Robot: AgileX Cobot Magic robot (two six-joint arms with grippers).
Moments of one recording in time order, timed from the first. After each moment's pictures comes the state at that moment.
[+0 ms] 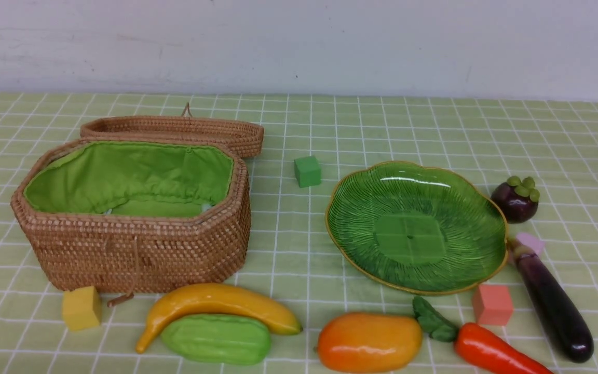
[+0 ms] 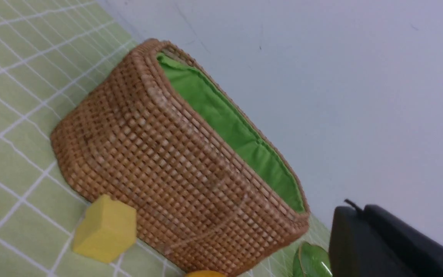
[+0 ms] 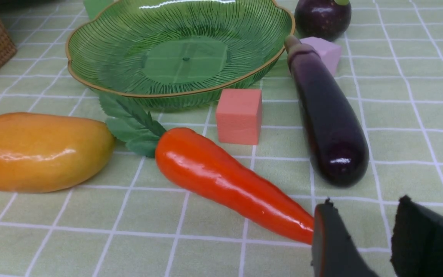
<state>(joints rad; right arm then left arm) -0.01 -0.01 0.01 0.33 0.44 -0.20 0.01 -0.02 -0.03 -0.70 0.11 -0.13</state>
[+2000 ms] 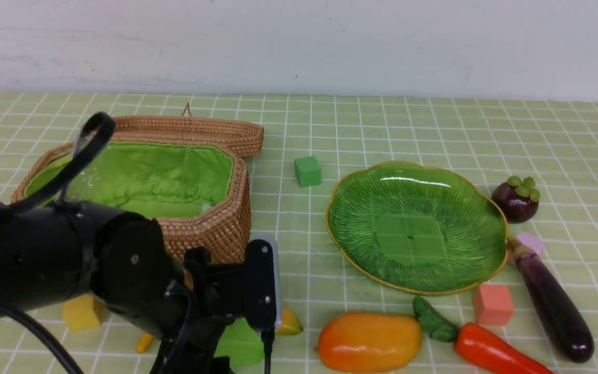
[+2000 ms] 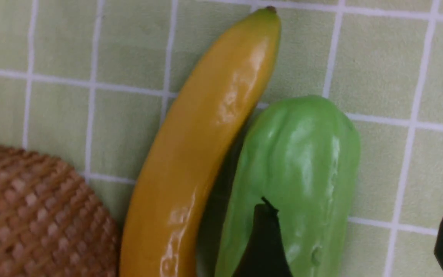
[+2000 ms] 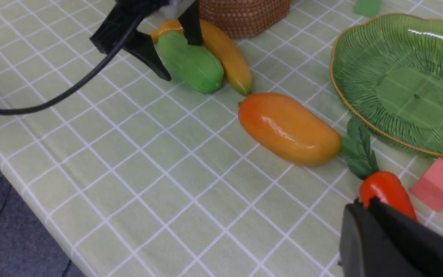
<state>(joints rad) 0.15 0.35 -0.61 0.62 1.01 -0.65 -0.55 1.56 -0.85 -0.20 0.51 1.12</state>
